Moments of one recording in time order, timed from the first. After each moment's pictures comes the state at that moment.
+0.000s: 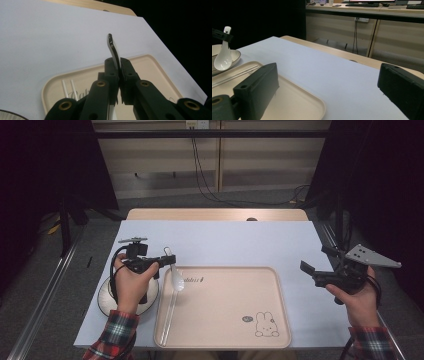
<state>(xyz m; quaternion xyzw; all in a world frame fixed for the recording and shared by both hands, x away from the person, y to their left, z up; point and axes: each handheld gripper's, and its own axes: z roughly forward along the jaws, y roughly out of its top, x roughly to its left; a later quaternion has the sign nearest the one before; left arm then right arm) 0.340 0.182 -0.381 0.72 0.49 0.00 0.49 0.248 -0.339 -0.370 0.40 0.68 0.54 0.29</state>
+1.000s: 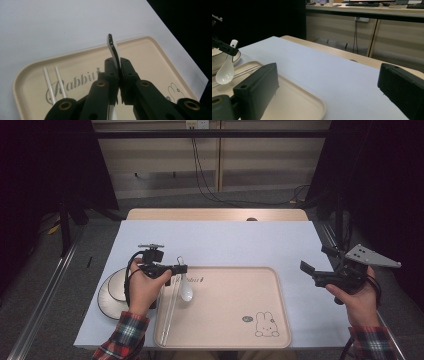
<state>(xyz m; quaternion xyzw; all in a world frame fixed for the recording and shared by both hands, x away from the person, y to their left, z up) 0.342 0.156 -0.405 0.75 0.48 -0.03 0.45 0.248 -0.338 -0.370 0.41 0.68 0.54 0.29</state>
